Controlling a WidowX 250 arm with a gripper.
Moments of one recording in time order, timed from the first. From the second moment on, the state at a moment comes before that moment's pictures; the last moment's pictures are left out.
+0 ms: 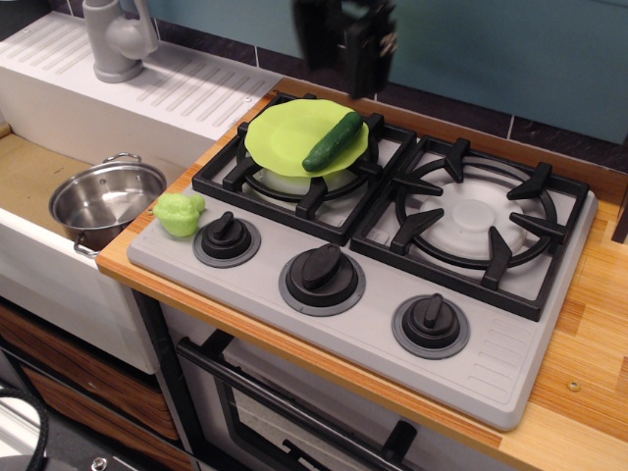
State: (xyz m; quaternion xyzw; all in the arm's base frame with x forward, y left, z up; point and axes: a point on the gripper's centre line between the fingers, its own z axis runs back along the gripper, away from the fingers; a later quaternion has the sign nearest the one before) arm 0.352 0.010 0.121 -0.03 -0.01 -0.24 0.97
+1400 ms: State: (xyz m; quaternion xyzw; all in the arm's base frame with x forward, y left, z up) arm 0.286 0.076 0.130 0.08 -0.09 -0.23 0.97
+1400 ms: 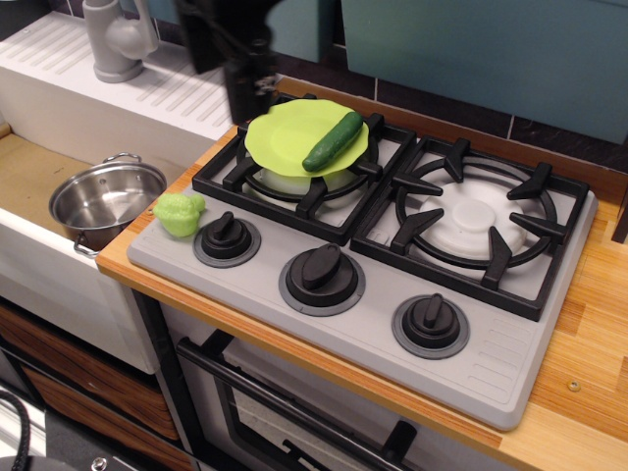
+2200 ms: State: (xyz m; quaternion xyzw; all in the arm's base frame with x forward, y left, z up) arm 0.249 0.125 0.080 0.07 -0.16 -0.15 0.97
